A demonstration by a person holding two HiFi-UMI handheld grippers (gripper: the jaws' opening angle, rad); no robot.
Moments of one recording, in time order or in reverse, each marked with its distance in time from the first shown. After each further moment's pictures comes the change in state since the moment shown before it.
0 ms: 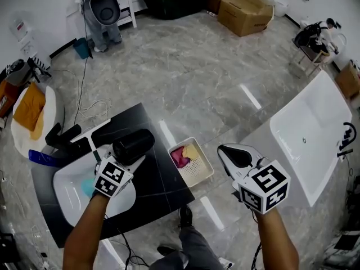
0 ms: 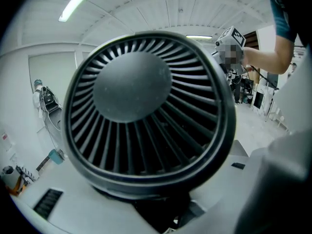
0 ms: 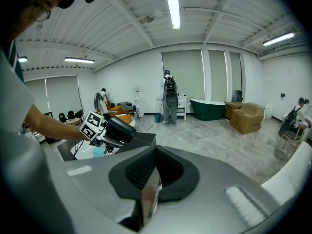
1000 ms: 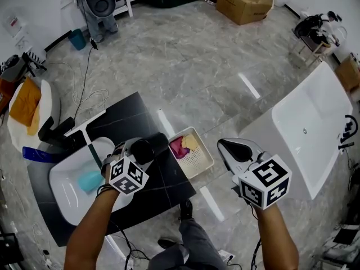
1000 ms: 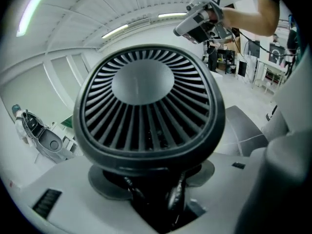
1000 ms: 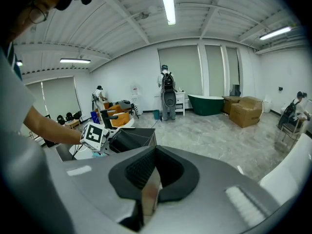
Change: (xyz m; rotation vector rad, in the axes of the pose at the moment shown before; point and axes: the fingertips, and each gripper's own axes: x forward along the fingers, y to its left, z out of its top) left arm 0.055 -0.044 -0.041 0.293 0.166 -0.077; right arm 0.022 -0.001 -0.029 0.047 0.032 -0.012
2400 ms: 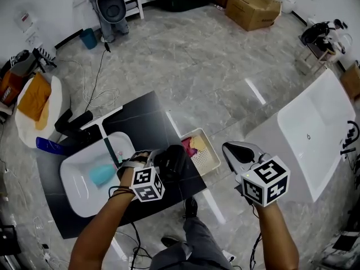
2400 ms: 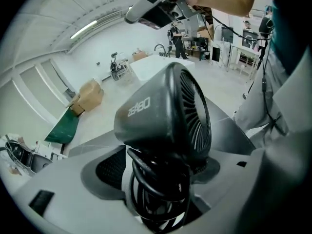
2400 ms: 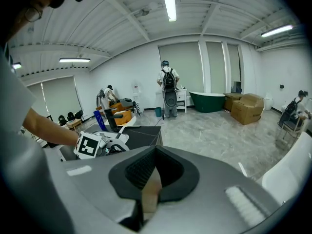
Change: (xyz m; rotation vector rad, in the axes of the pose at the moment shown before) left arm -0.025 -0.075 -0.015 0.239 0.086 -0.173; right arm -0.006 0.039 0.002 0.014 0.040 0.010
